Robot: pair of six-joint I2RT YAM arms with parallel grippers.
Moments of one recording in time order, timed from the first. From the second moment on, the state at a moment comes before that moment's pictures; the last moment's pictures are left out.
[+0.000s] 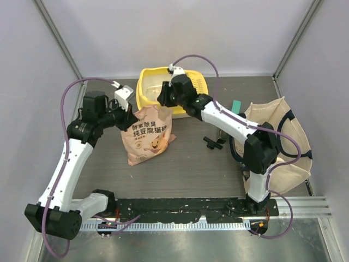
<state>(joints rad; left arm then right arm) -0.22 1.08 1.20 -0.69 0.50 0.24 0.71 1.90 1.72 -0.23 0.02 0.46</state>
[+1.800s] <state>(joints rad) -0.22 1.06 1.14 -0.60 0.44 0.14 0.59 2.14 1.45 0.36 -0.52 1.25</state>
